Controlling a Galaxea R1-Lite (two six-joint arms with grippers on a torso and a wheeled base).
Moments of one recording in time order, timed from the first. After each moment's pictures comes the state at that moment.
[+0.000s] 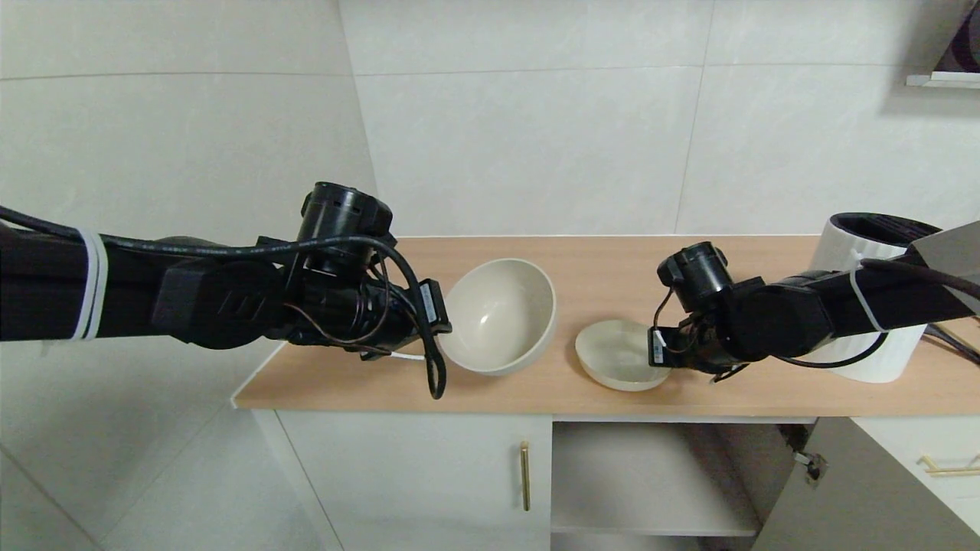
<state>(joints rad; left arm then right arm) -0.42 1.87 -1.27 0.09 -0.11 -0.64 0.43 2.07 -1.34 0.10 -0.32 0.39</state>
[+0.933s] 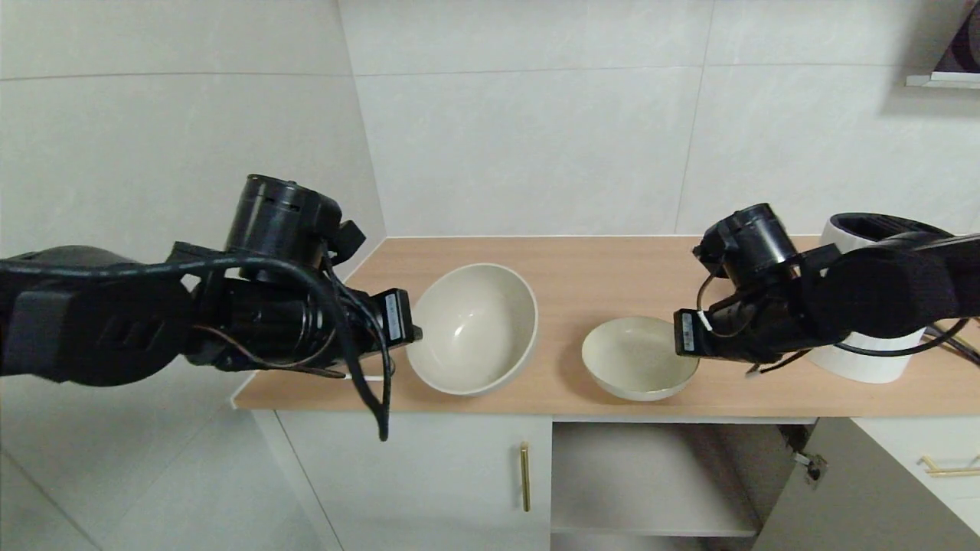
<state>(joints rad) -0.42 1.69 -1.12 0.08 -0.05 -0.52 0.43 1.86 -1.28 0.23 -0.19 0.41</state>
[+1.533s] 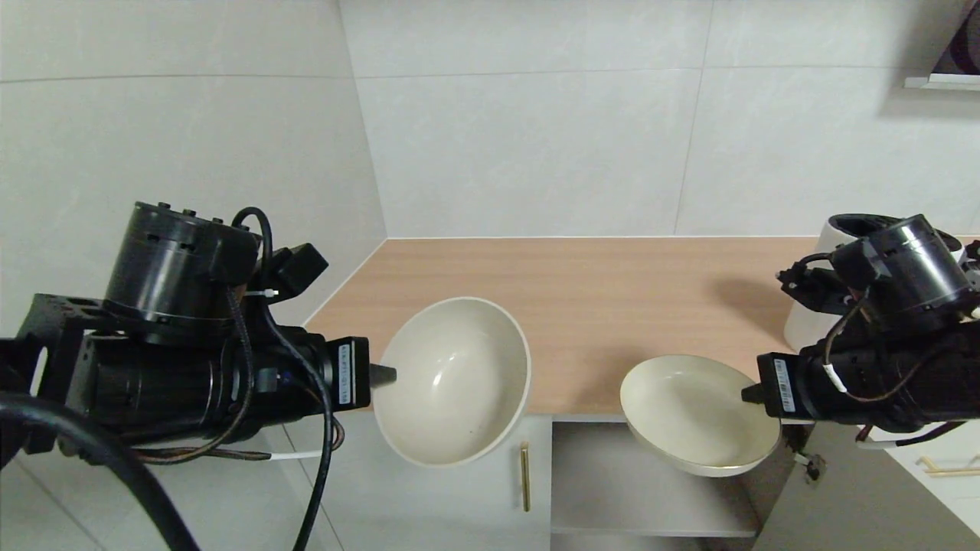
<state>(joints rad) -0.49 1.49 -0.92 0.08 -0.05 -0.47 0.45 1.52 -0.98 0.28 -0.09 0.41</state>
